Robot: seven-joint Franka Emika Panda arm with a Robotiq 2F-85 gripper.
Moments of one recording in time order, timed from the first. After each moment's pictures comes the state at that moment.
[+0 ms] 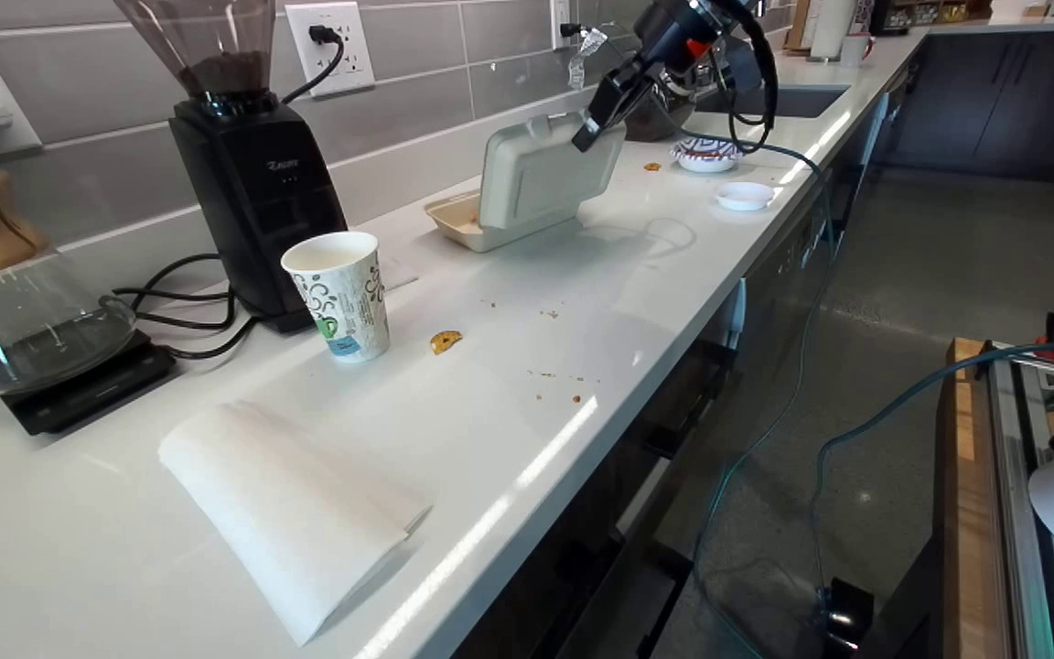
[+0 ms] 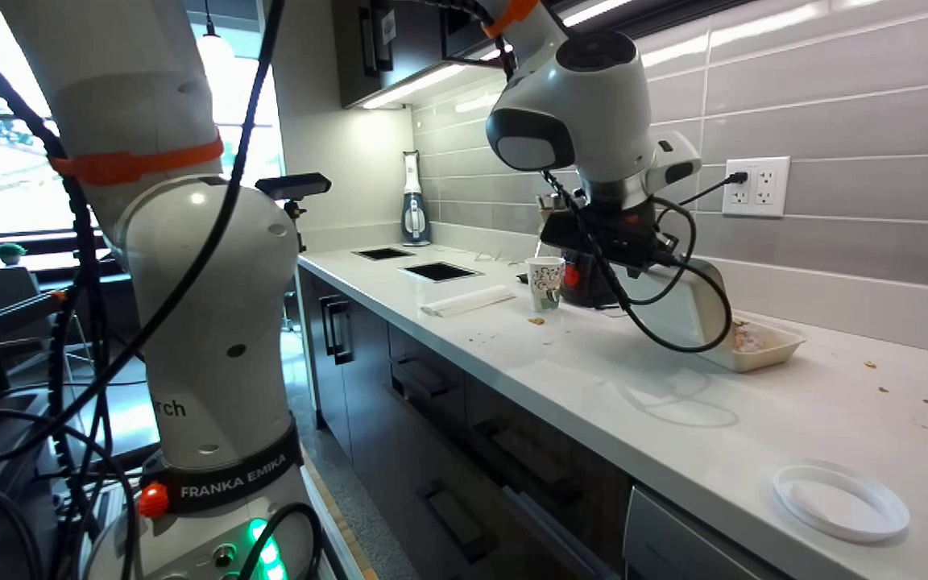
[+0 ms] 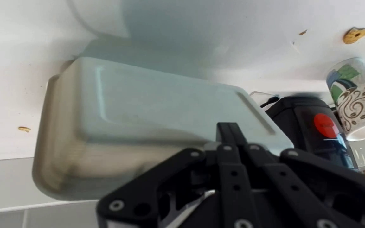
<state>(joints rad) 0.18 -0.19 -0.34 -2.54 1.17 2.81 -1.39</state>
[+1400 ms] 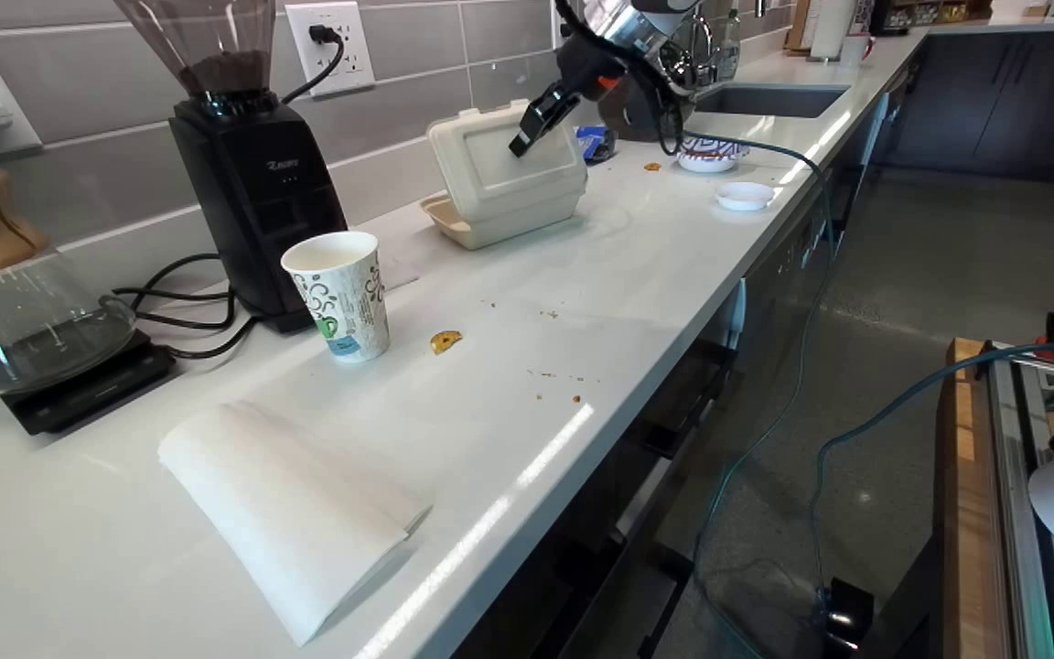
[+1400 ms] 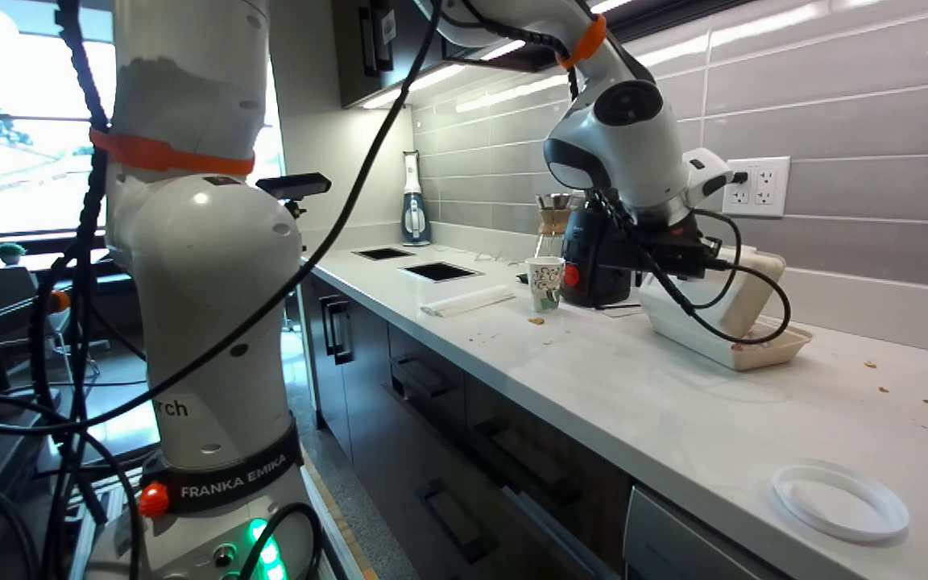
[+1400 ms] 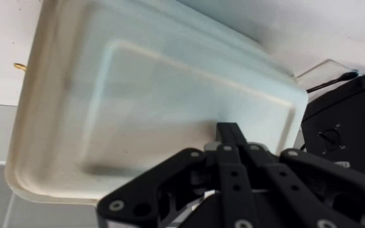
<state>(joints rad) 0.20 0.16 -0.32 -2.19 1.59 2.87 -1.80</state>
